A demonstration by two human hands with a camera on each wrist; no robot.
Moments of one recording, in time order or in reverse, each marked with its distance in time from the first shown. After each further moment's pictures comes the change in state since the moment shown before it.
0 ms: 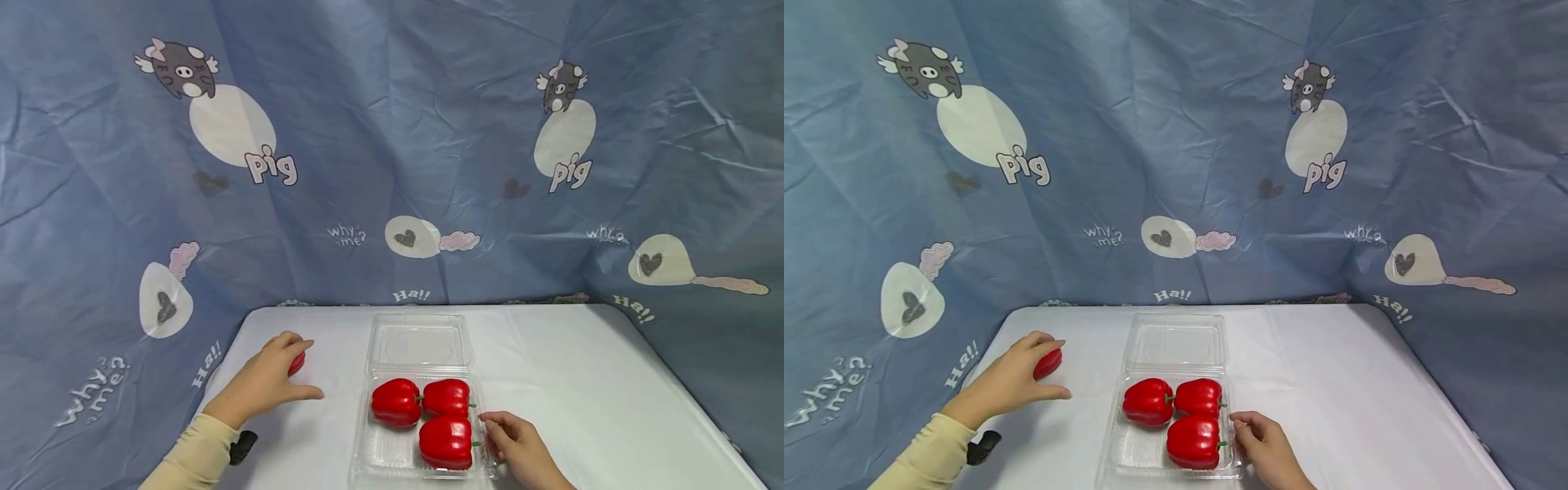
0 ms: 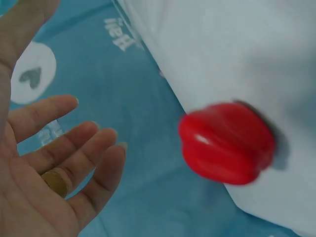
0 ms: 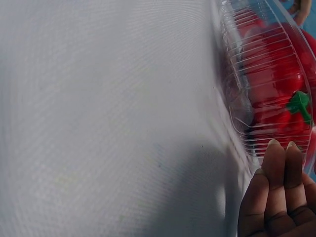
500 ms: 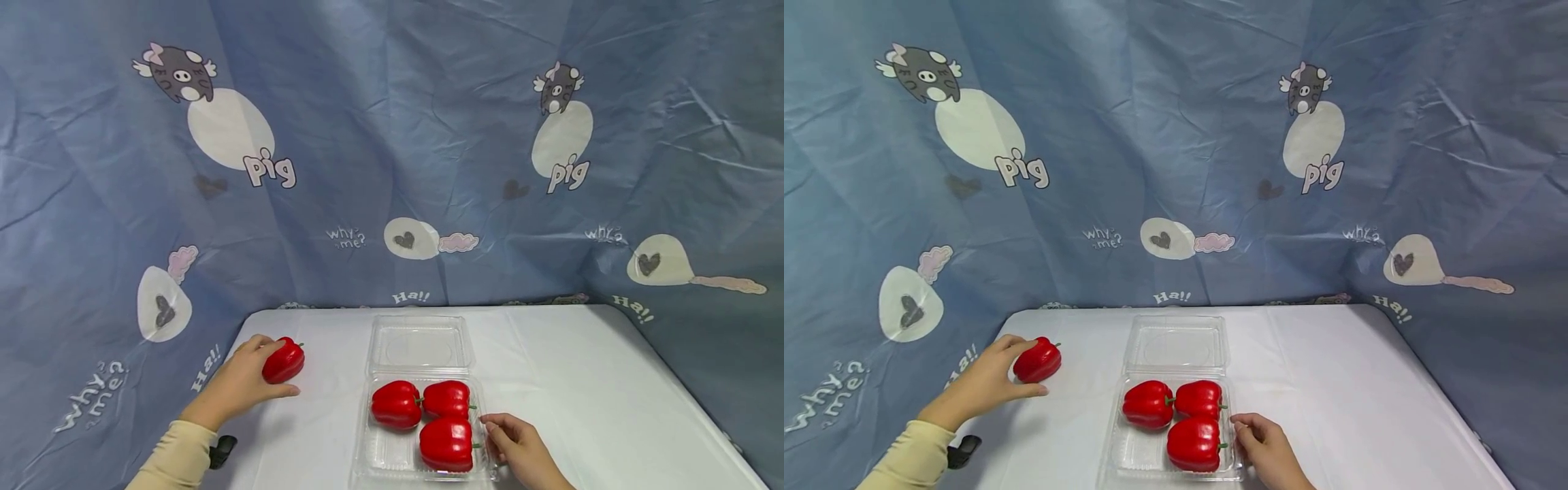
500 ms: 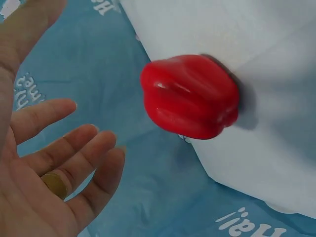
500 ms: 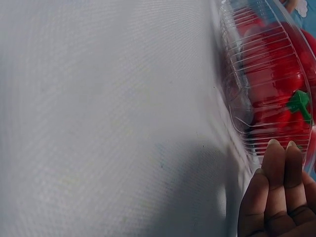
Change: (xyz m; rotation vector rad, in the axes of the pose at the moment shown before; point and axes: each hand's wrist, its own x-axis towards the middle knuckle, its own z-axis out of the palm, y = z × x) left_hand -0.010 -0.034 -0.005 -0.062 0.036 -0.158; right_hand 0.000 0.002 -0.002 0.007 -0.002 0.004
